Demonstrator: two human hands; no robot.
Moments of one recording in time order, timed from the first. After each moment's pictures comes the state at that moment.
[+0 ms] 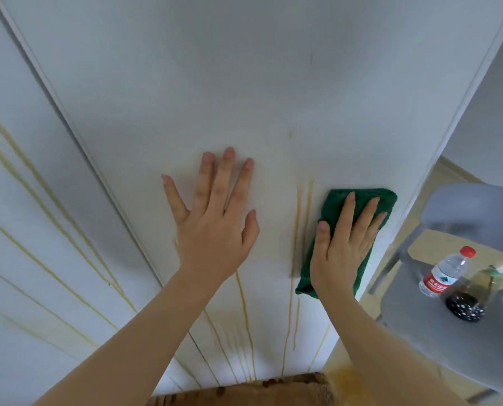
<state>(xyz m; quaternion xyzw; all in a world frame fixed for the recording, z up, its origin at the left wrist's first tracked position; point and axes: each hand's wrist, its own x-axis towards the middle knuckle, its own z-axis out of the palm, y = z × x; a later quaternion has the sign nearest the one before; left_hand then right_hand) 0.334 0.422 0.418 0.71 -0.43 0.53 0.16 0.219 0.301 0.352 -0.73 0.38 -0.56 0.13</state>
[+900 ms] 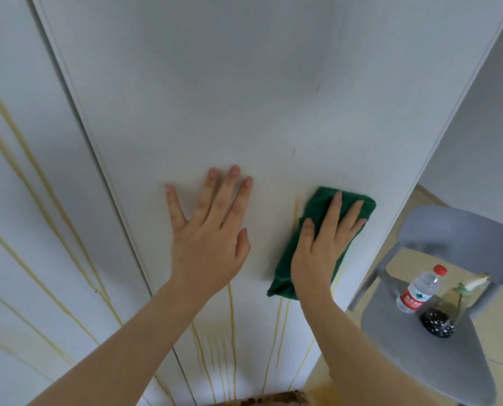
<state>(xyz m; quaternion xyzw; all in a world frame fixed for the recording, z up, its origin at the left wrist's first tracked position) 0.338 0.434 0.416 0.72 -0.46 0.50 0.15 0.235 0.329 0.392 -0.70 0.34 -0.57 0.27</state>
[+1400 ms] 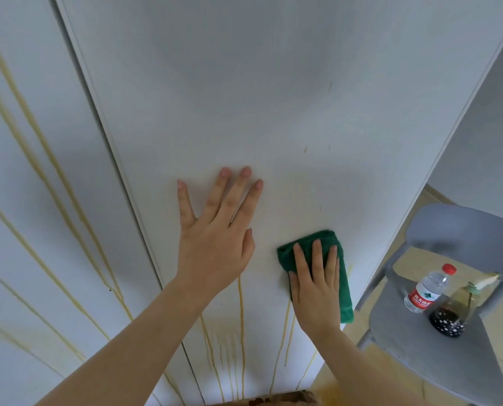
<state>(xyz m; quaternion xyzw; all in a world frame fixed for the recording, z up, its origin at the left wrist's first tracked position) 0.344 0.443 0.420 0.71 -0.49 0.49 0.13 0.212 0.320 0.295 -0.86 0.30 -0.42 -0.05</state>
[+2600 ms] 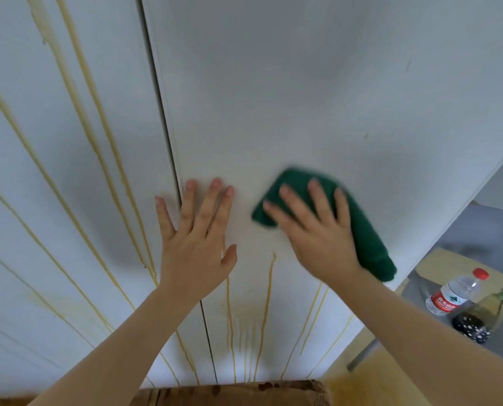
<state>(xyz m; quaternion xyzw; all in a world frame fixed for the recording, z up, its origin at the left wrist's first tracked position) 0.392 0.506 0.375 0.76 -0.43 0.47 0.11 0.264 0.331 0.388 -0.82 0.07 -0.48 -0.31</state>
